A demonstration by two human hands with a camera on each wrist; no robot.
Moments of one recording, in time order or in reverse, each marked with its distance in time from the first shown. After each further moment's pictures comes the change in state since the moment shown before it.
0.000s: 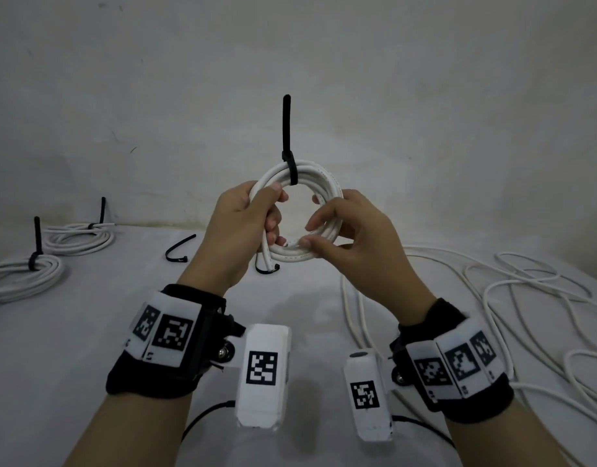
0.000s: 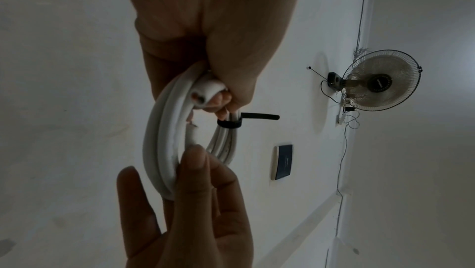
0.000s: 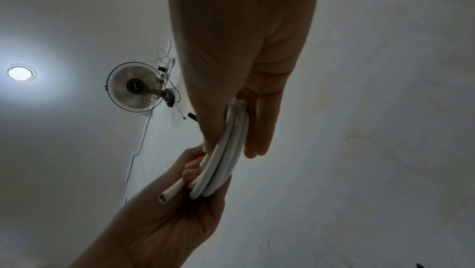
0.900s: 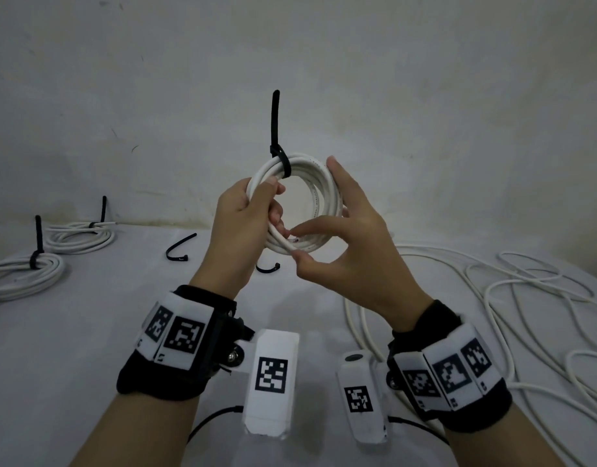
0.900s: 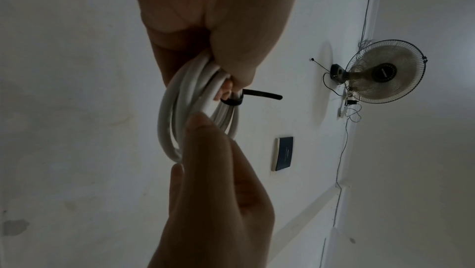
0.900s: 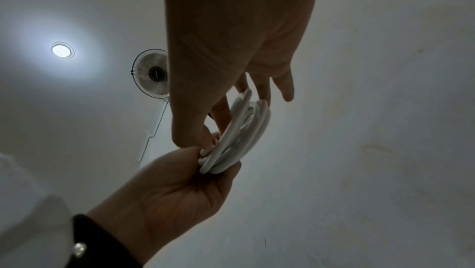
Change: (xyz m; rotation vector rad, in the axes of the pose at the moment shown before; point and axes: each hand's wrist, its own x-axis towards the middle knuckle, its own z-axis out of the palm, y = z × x) left_hand -0.002 -0.004 0.006 -0.062 0.094 0.050; right_hand -0.005 -0.001 0.005 -0.188 -0.087 -0.092
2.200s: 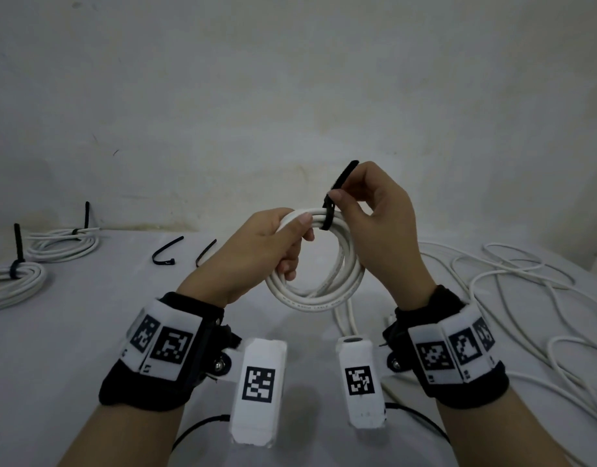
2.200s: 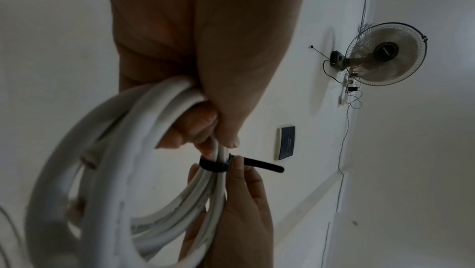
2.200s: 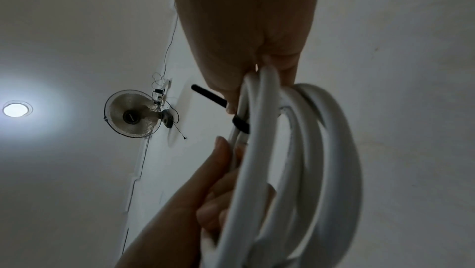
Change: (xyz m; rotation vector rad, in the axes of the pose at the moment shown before) left_hand -0.013 -0.003 0.011 0.195 -0.501 -0.129; right_hand 0.011 0.009 -0.025 0.215 0.390 0.210
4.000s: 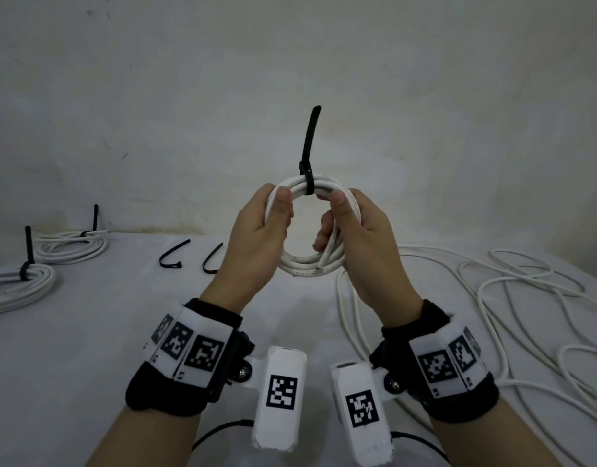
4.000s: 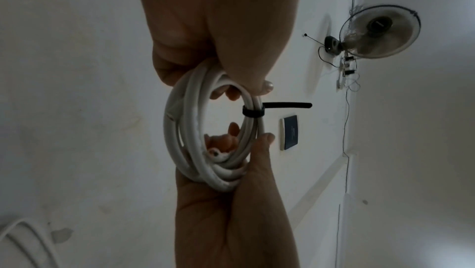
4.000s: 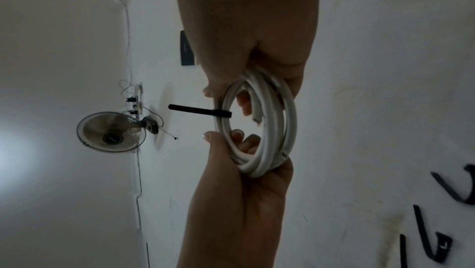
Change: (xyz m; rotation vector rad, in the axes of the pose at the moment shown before) left_hand 0.010 -0.011 -0.001 0.130 0.421 0.306; right_hand -0.013 -0.004 0.023 0.456 -0.097 0.321
